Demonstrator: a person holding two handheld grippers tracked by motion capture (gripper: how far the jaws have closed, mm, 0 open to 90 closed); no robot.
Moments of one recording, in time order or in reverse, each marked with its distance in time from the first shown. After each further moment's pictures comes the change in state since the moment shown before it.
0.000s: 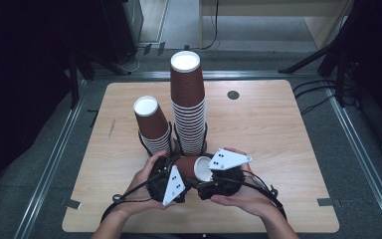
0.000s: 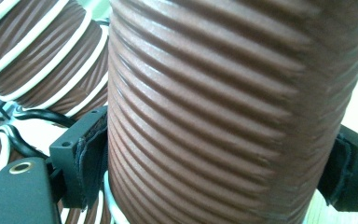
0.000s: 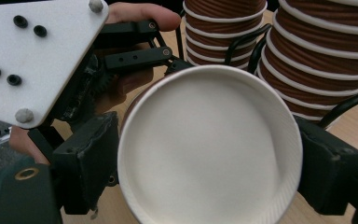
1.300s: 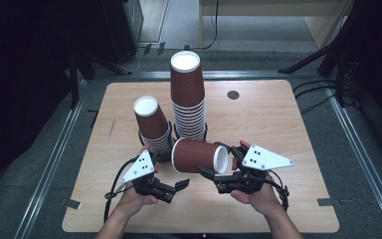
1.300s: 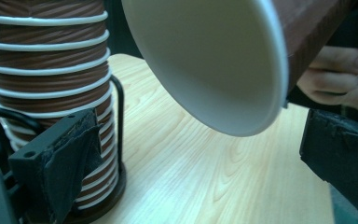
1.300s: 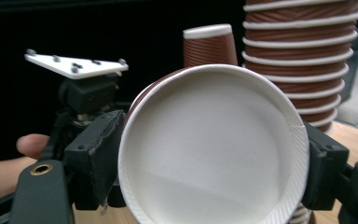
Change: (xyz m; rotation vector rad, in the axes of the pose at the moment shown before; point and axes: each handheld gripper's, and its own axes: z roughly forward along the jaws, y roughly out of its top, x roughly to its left) left arm 0.040 -0.009 -0.029 -0.364 -0.292 -0.572; right arm -0.020 -0.001 -0.047 -0.410 0.095 0.069
